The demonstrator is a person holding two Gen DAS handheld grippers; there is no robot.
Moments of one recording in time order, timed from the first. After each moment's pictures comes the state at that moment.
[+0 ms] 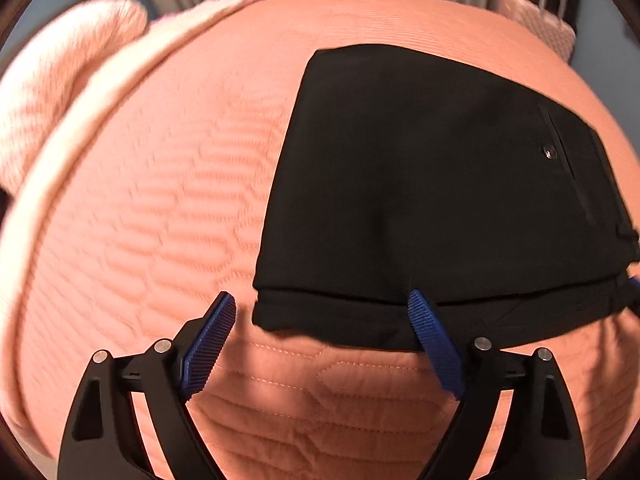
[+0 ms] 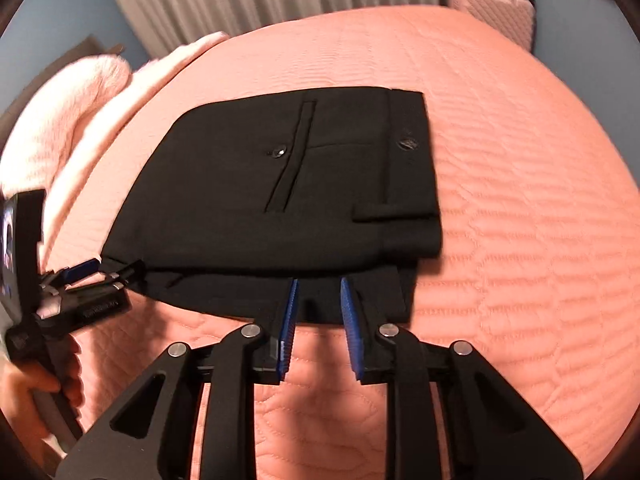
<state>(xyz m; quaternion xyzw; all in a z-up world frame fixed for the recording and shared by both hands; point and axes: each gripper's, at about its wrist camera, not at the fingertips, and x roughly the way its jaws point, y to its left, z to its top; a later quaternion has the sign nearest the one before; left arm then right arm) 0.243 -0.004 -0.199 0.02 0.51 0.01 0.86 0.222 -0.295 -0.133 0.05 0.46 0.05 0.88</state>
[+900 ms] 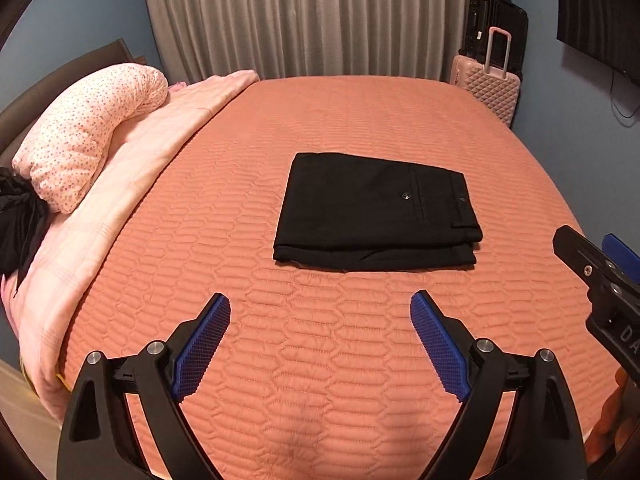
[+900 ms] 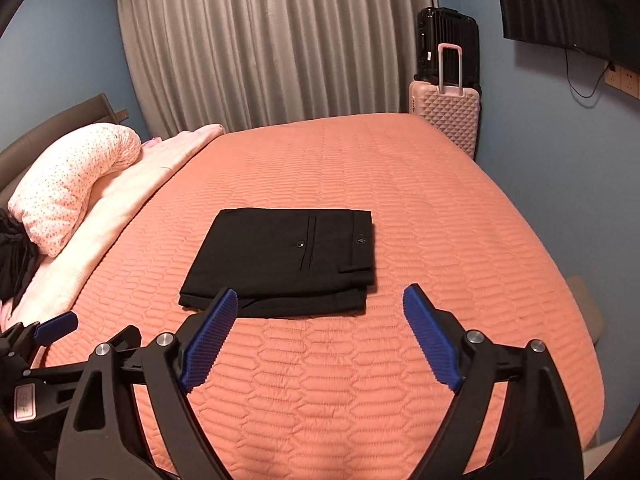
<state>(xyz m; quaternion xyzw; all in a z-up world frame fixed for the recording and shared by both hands) 0.033 -0.038 -0.023 0.03 0.39 -0.01 0.92 0.058 -0.285 0.044 0.06 0.31 -0.01 0.95</state>
